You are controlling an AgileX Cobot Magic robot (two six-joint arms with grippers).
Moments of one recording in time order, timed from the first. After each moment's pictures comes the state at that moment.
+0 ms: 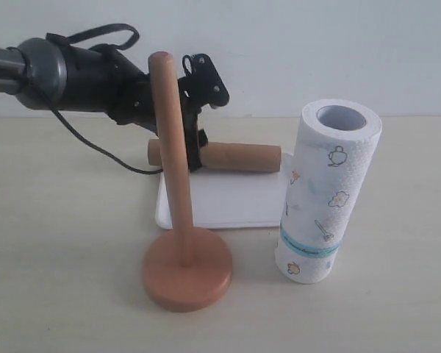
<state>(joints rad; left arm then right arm) -0.54 2.08 -1.50 0.37 0.29 0.38 0.01 0.01 0.00 0.03 0.34 0.03</state>
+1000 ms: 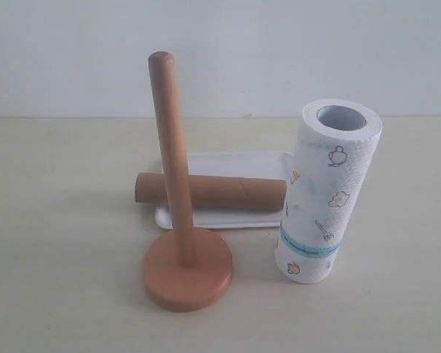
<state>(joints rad) -0.17 0.92 -0.86 0.16 0.21 -0.28 0.01 0.01 0.00 0.03 0.34 0.03</state>
